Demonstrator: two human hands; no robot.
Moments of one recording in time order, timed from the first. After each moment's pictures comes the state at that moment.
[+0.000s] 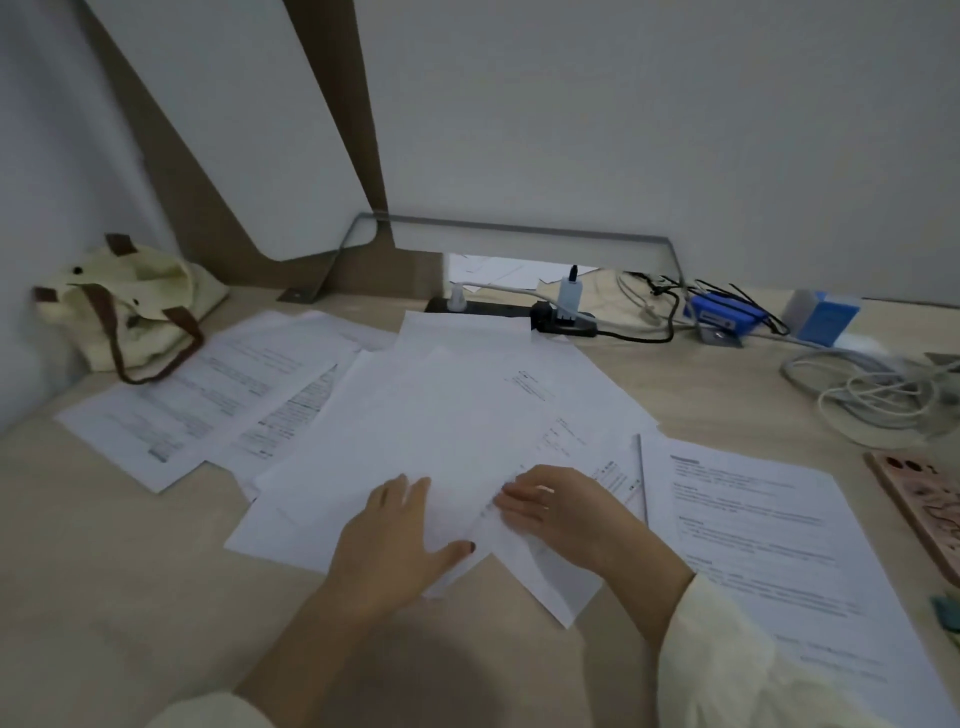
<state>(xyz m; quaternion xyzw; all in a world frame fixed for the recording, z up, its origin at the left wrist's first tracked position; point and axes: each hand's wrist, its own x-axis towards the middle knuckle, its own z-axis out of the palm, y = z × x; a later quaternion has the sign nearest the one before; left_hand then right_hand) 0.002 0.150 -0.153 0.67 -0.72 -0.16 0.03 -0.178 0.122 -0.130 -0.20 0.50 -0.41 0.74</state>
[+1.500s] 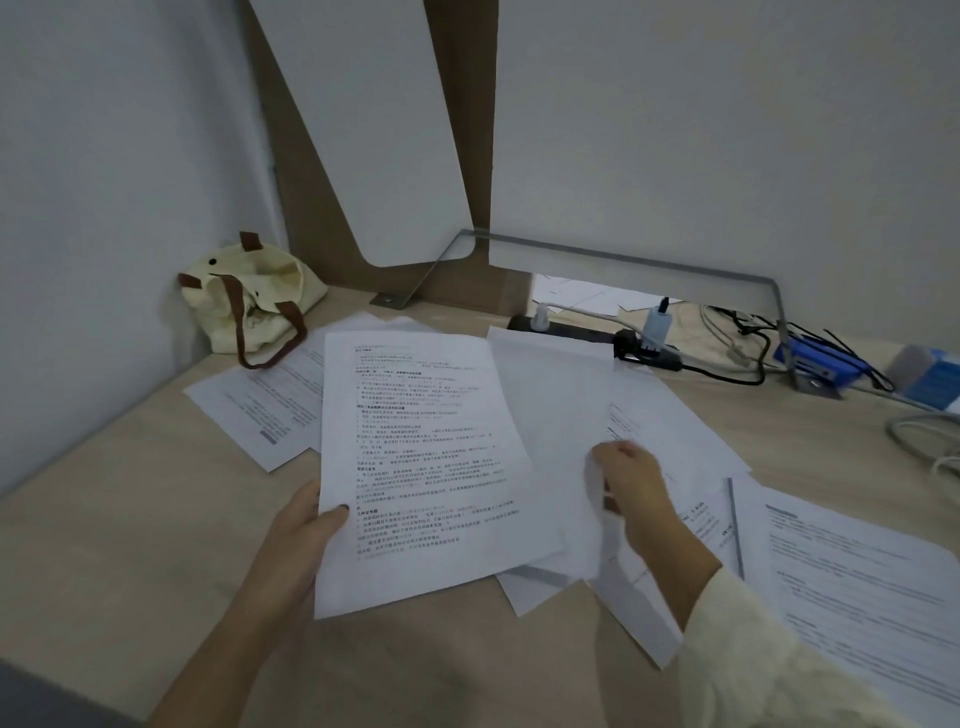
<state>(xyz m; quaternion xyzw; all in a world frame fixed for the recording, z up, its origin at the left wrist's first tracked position) 0.134 0.185 -0.136 0.62 -0.36 -0.49 0.49 -0.134 0.088 -0.113 -0.40 0.67 -0.42 0.46</state>
